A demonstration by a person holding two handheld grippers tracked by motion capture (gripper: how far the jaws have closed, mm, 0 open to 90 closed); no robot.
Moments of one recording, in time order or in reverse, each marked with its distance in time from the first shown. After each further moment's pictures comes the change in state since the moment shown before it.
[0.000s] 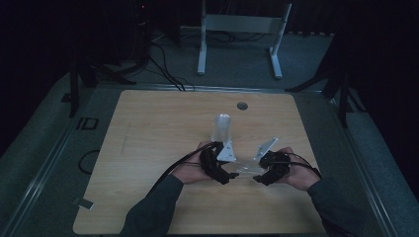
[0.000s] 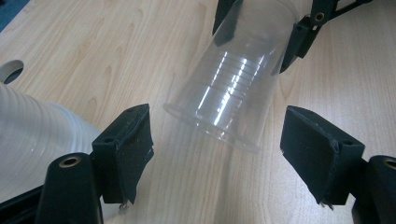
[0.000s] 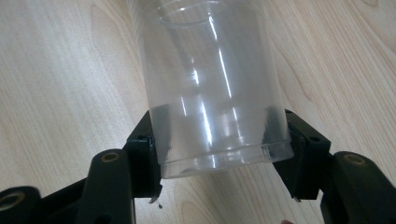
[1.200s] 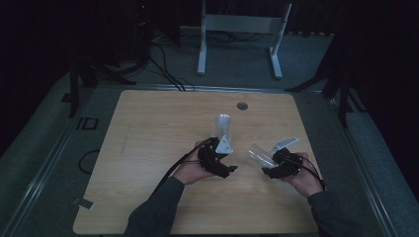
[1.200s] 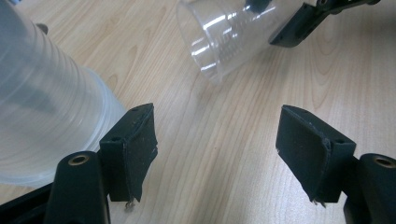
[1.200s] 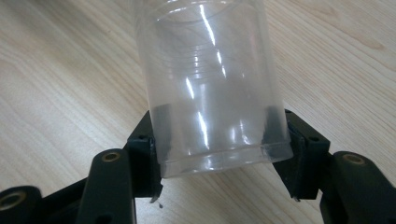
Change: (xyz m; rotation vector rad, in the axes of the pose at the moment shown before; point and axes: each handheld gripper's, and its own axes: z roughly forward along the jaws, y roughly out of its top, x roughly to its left) left arm 0.012 -0.008 0.009 0.017 0.057 -0.165; right arm -0.020 -0.039 0.008 -0.121 -0.154 0.366
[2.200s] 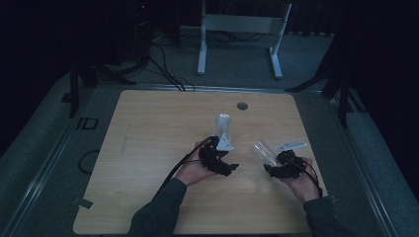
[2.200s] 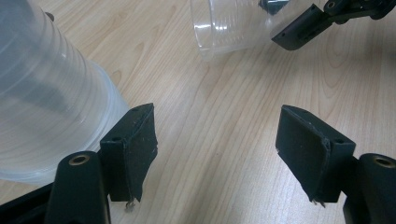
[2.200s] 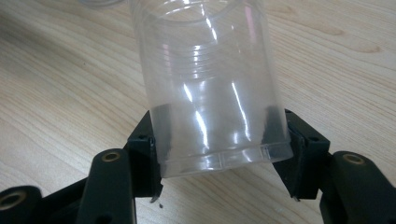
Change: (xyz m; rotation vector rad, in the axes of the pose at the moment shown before) left arm 0.002 0.001 0.004 -0.022 0.013 -0.078; right arm 0.001 -0.014 0.000 -0.108 -0.071 0.170
